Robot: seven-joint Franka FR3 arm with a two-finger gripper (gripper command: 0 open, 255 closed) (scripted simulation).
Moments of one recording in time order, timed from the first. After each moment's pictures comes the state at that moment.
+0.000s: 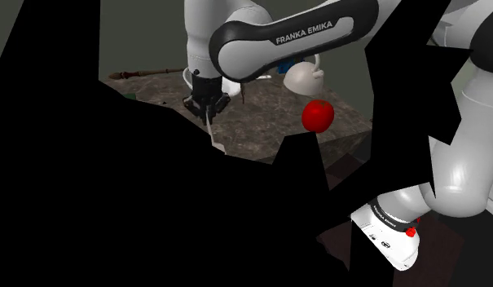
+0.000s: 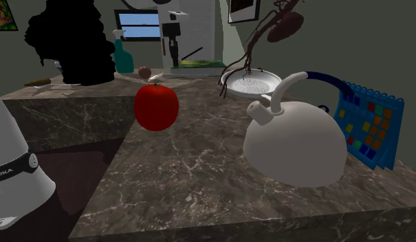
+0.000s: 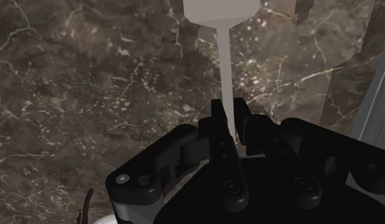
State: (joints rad) arm 0.37 0.24 0.29 -1.77 -0.14 2.04 0.99
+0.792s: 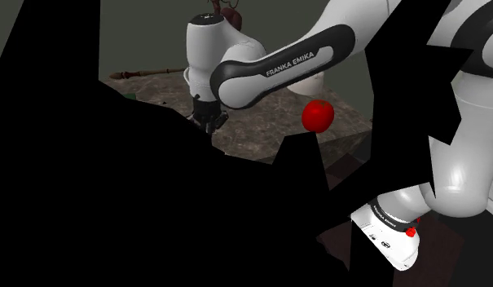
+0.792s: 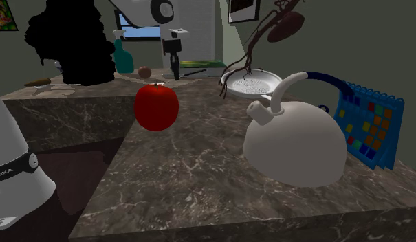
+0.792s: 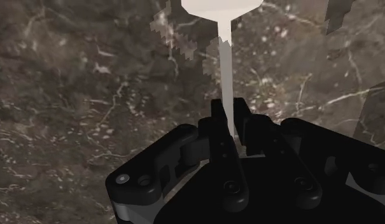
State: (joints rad) arm 0.38 0.31 0.28 -1.85 -0.17 2.18 1.02
